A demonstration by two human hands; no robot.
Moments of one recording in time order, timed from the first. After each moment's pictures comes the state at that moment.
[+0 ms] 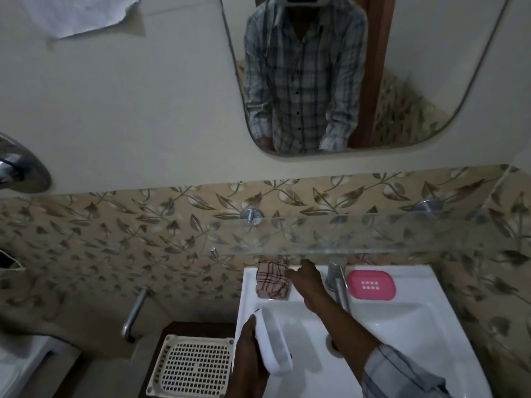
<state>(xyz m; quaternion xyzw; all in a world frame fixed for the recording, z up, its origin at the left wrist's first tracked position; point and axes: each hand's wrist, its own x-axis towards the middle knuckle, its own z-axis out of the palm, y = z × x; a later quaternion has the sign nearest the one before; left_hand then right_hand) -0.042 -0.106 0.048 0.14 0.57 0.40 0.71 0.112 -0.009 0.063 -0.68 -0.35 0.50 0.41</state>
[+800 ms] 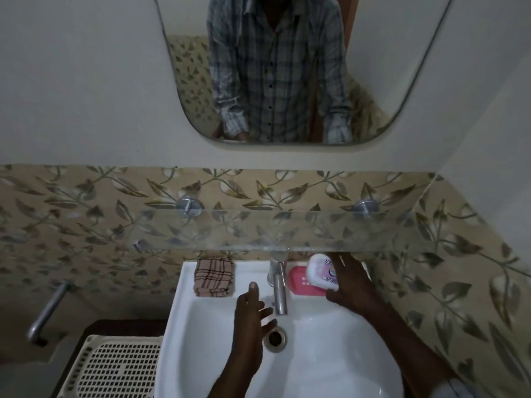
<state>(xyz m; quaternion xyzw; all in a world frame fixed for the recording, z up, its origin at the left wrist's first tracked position) 0.092 -0.095 0.057 0.24 0.56 0.40 0.68 0.338 -0.083 0.062 -0.73 -0.68 0.09 0.05</state>
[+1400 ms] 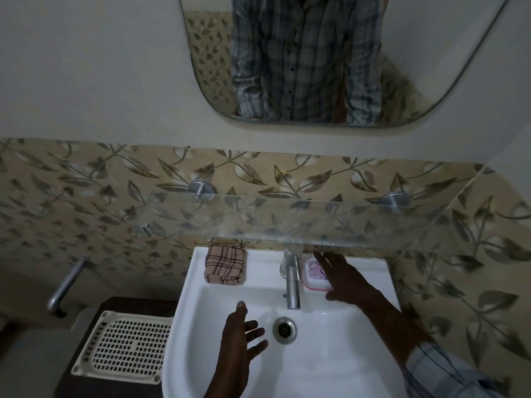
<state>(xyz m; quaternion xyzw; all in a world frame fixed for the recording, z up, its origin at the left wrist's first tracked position) 0.046 -0.113 0.008 0.16 0.60 0.38 0.68 0.338 -0.024 -0.028 -0.66 -0.74 0.12 -0.08</state>
